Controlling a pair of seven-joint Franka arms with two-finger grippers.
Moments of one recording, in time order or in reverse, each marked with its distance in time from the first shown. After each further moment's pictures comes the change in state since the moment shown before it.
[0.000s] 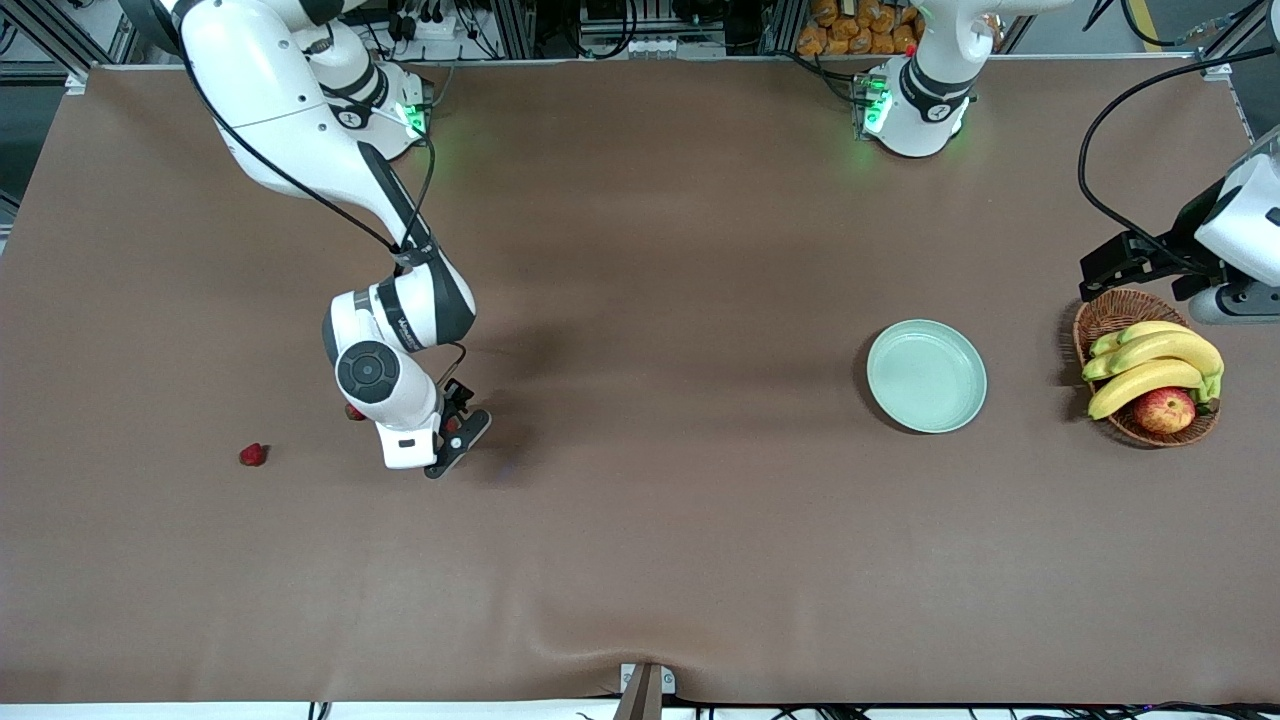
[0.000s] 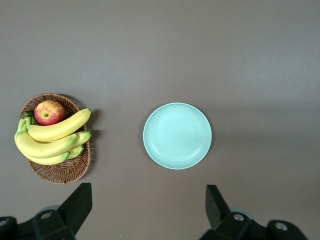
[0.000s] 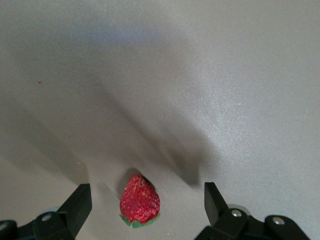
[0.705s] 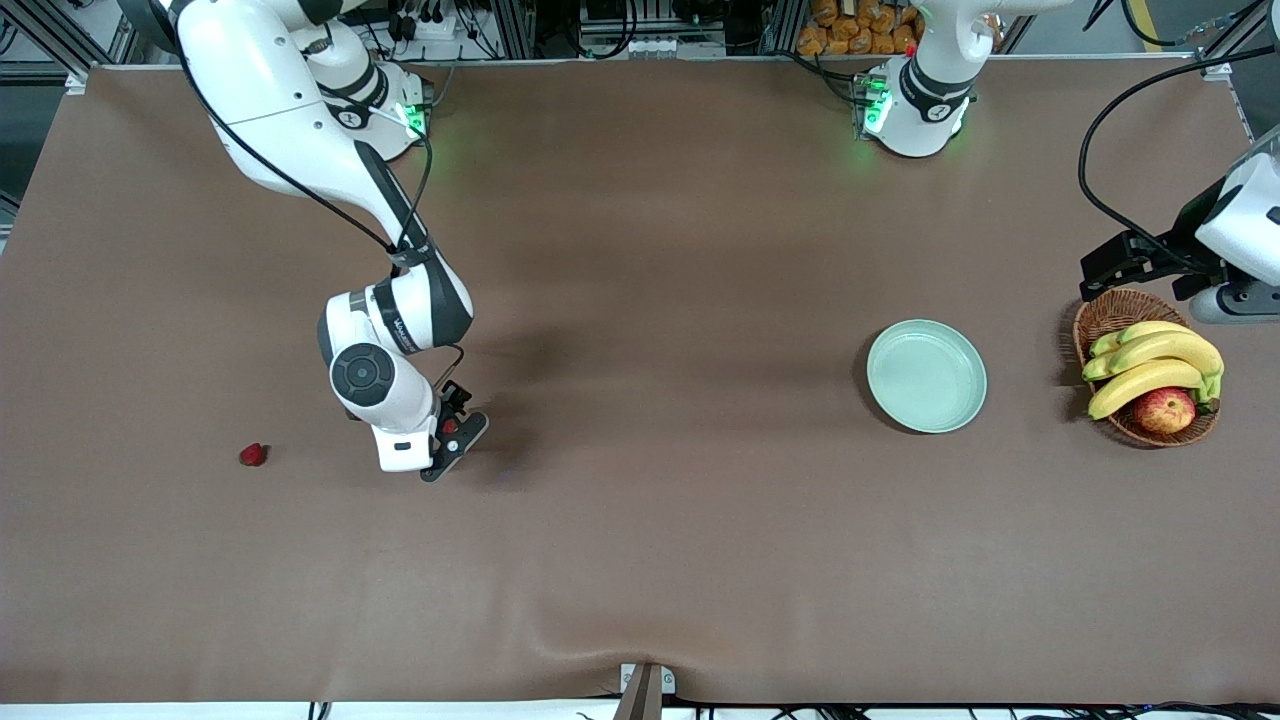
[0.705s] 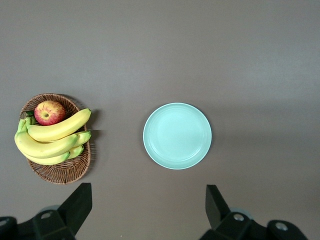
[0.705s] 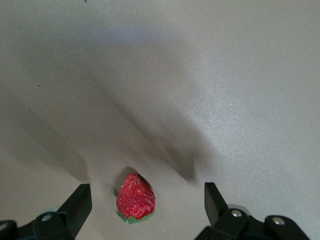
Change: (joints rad) left arm 0.000 -0.001 0.000 0.000 0.000 0.000 0.000; right arm -0.003 -0.001 -0.002 0.015 0.011 -0.019 0.000
